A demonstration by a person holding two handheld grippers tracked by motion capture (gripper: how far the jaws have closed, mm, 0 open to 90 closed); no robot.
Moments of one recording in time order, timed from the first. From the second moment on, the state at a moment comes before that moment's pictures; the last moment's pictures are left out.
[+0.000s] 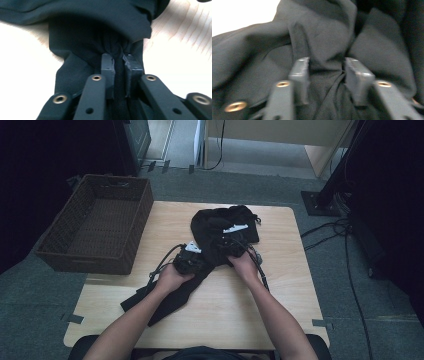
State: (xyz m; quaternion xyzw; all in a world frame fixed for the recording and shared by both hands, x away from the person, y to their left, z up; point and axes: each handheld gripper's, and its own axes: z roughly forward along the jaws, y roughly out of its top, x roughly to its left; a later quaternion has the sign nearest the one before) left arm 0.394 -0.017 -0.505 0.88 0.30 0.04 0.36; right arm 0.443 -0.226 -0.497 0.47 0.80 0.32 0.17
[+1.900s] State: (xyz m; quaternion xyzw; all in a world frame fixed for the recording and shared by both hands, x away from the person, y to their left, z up) left arm 0.378 -0.008 -0.506 0.88 0.32 0.01 0.36; right arm 0.446 -0.208 -0.503 0.46 0.82 0.30 0.16
